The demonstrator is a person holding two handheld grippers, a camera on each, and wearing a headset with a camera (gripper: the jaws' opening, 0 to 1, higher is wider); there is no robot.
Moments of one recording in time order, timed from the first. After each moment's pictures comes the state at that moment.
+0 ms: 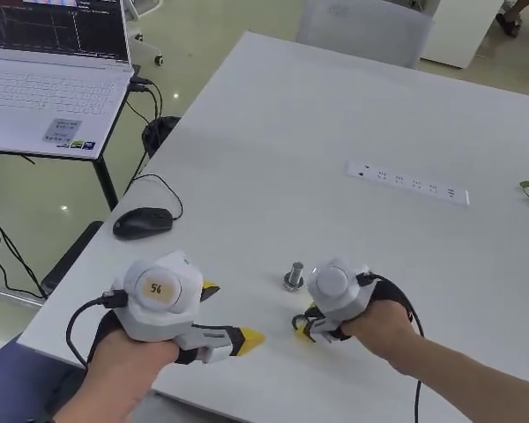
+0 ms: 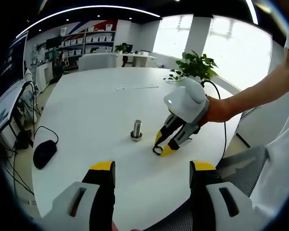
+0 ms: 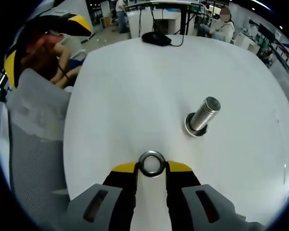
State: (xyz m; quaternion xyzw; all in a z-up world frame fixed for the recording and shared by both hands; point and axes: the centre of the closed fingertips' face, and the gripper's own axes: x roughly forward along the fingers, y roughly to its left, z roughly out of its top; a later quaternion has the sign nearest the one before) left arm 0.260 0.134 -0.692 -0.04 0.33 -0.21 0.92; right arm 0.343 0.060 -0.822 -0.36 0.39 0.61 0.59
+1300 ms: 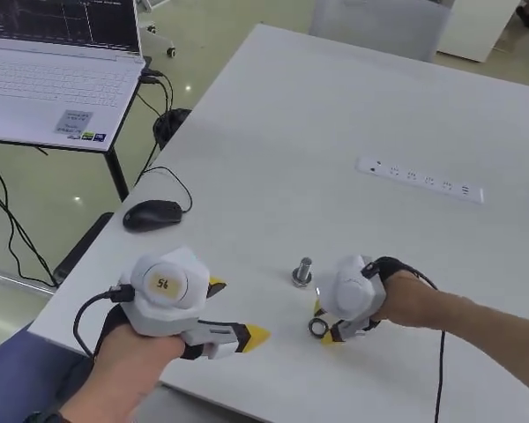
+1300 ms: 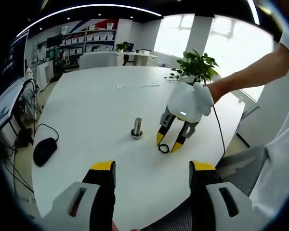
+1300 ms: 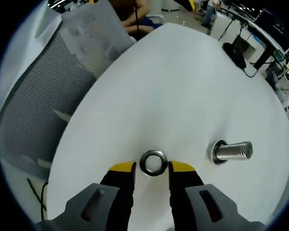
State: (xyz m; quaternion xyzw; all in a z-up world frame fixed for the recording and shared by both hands) left arm 0.258 0.135 -0.695 -0.04 0.34 -0.20 0.92; right arm 0.329 0.039 -0.824 -0.55 0.22 0.75 0.30
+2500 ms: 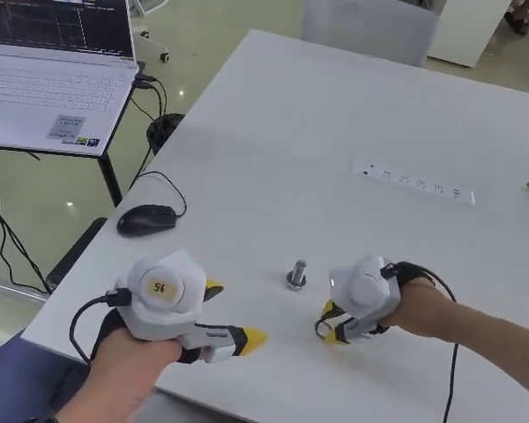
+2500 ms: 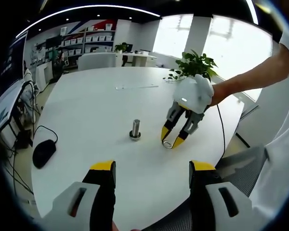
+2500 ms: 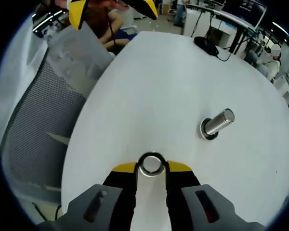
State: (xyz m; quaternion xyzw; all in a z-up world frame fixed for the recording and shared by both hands) left arm 0.259 0.130 -0.692 -0.04 0.34 -0.21 0.92; right arm 0.341 0.030 -0.804 -0.45 0.29 0.72 0.45
